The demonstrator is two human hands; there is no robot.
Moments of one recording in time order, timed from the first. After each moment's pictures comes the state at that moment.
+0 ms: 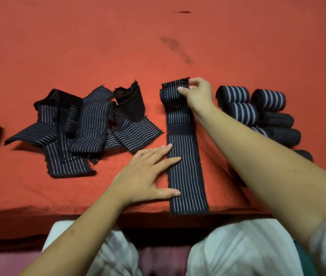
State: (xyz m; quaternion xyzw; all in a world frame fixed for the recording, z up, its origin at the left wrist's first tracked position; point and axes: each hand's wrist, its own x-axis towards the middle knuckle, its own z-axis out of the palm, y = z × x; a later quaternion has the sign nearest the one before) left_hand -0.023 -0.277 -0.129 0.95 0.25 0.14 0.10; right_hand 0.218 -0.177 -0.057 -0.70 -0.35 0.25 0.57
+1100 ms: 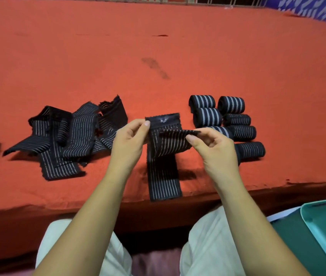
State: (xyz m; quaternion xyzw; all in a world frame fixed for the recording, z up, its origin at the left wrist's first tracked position) left_hand 0.023 -0.314 -0.028 0.62 0.33 0.46 0.55; right_hand 0.179 -0.425 -0.018 -0.59 -0.41 0.23 0.66
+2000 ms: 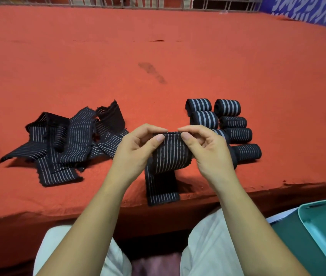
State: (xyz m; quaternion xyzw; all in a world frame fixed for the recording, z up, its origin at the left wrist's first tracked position) left_hand 0.021 -0.340 -0.008 0.67 0.24 0.41 0.56; right_hand 0.176 -0.425 -0.005 -0.55 -0.47 0.25 0.64
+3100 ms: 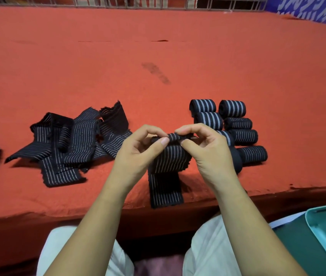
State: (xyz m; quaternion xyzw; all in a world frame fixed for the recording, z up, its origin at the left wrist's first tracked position) left_hand 0.015 -0.345 -0.006 0.67 0.19 0.43 0.57; right_hand 0.168 -0.417 0.000 -0.51 -0.46 0.29 0.67
